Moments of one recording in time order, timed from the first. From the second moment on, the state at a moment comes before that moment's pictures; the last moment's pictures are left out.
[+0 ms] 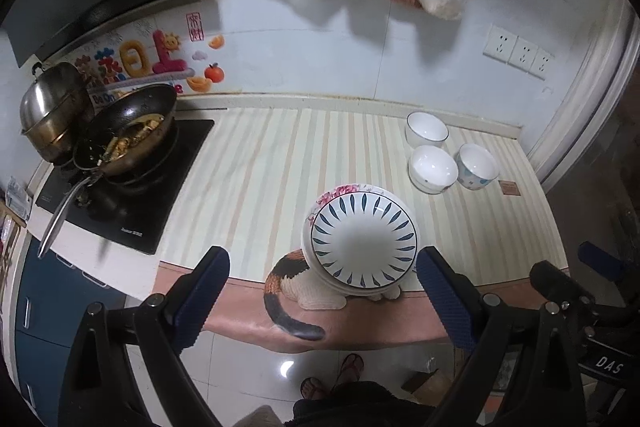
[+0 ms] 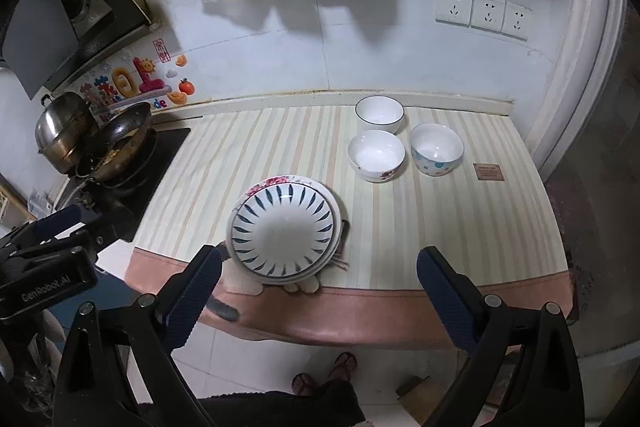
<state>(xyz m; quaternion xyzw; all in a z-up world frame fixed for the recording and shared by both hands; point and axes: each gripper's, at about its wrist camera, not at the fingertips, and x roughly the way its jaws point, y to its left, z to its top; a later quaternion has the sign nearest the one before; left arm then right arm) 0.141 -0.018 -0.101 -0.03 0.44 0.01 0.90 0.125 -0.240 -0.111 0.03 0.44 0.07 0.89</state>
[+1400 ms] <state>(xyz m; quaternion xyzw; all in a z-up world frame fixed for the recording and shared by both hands) 0.342 -0.106 -0.171 -0.02 0.48 -0.04 0.88 0.319 -0.366 -0.191 0.13 0.47 0.10 0.86</state>
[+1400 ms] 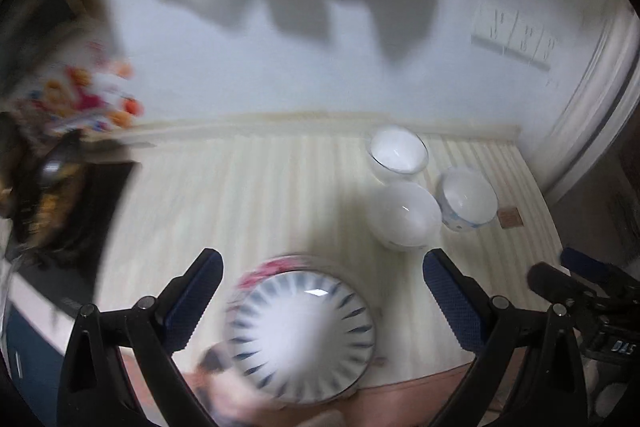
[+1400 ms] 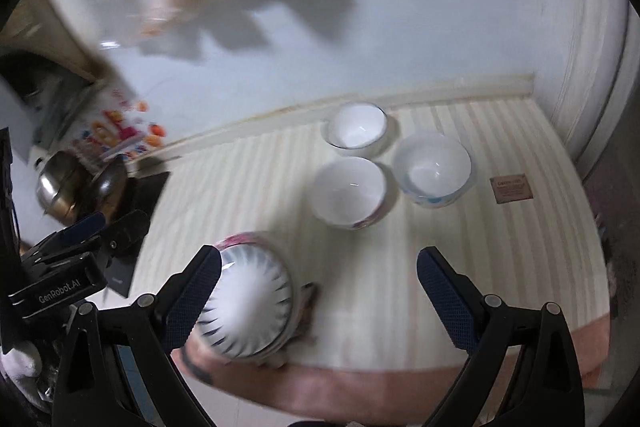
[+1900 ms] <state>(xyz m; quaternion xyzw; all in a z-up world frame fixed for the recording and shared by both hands) 0.520 -0.156 -0.338 -0.07 0.66 -0.10 0.75 0.493 -0.385 -0.379 0.18 0.63 0.13 0.74</state>
